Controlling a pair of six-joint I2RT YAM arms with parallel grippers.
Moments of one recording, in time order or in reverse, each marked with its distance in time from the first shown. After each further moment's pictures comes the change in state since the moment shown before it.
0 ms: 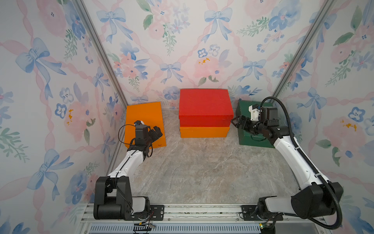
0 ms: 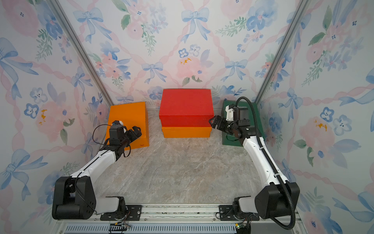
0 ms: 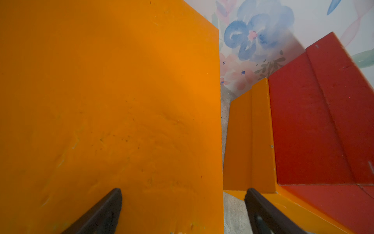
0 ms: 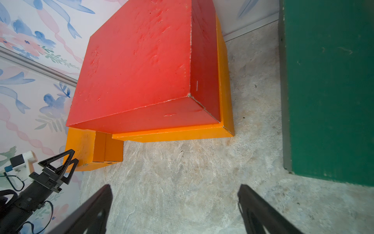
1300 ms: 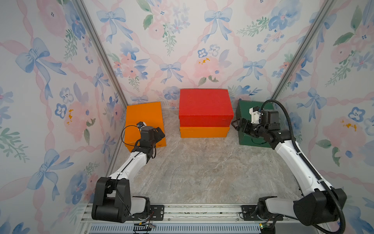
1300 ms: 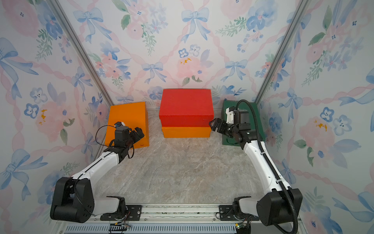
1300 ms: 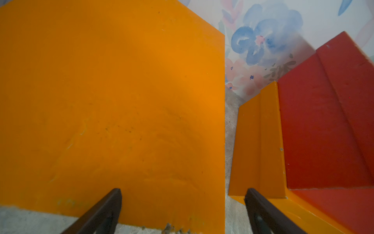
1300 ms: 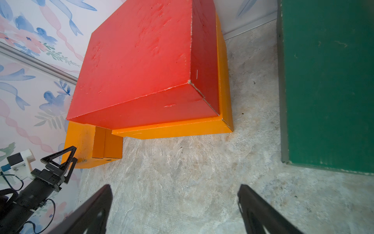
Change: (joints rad) left arm -0.092 -0.004 -0.011 -0.005 -0.200 -0.016; right arm 0.008 -0.062 -0.062 0.014 0.011 0.000
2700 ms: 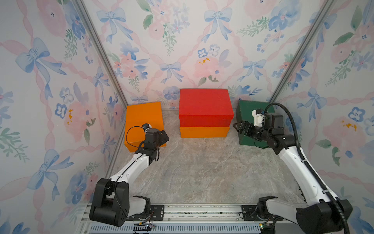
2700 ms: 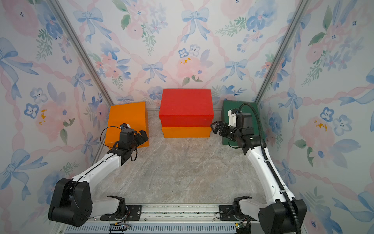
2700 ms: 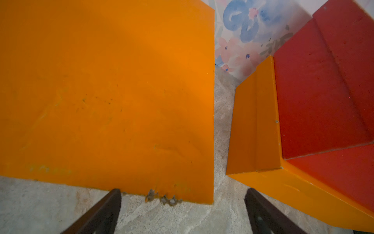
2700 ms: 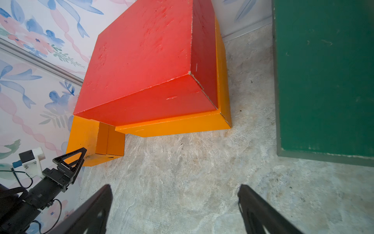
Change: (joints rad) left arm -0.095 -0.025 -0.022 -0.048 -0.008 0.009; right arm -0.018 -0.095 -0.059 -0.008 -0.001 0.000
